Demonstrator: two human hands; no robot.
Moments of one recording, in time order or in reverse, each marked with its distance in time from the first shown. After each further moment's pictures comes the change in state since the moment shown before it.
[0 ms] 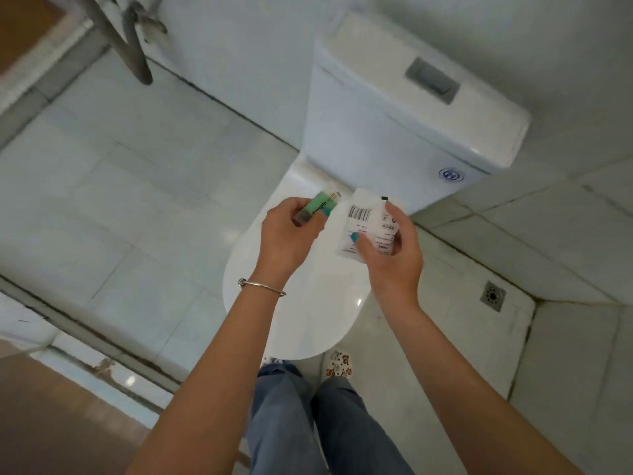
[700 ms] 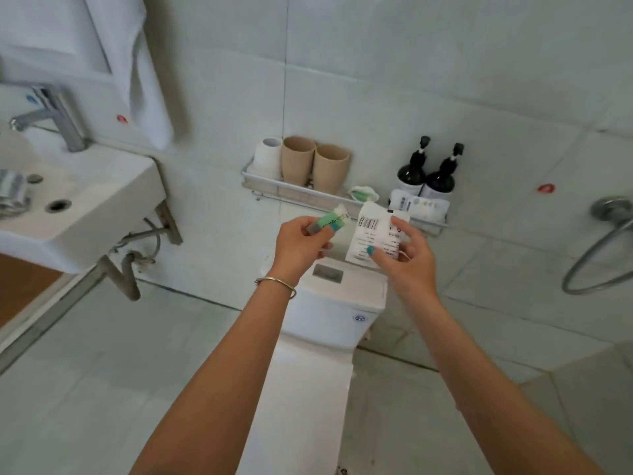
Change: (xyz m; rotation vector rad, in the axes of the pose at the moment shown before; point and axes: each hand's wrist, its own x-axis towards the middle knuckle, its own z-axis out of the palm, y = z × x) left_hand -0.040 0.339 -0.002 -0.165 -0.251 0.335; right_hand -0.011 -0.313 -0.108 0.153 0.130 -0.375
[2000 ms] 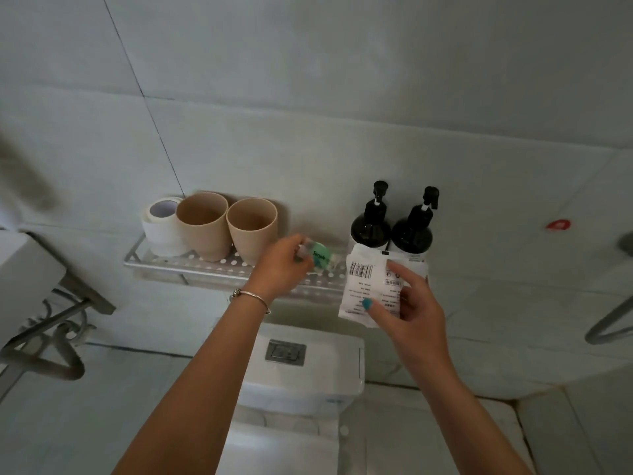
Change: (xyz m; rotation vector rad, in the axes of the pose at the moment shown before) left_hand 0.231 -0.015 0.111 0.699 -0.314 0.164; right_hand 0.153 0.045 -0.057 0.098 0.038 0.006
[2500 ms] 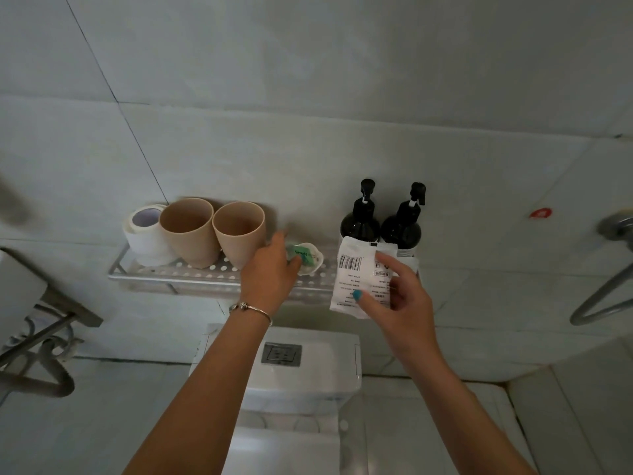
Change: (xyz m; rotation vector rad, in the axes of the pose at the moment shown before) left_hand -0.012 0.005 0.007 0.292 0.247 0.030; right_hand 0.008 -0.001 0.008 0.005 0.045 0.005
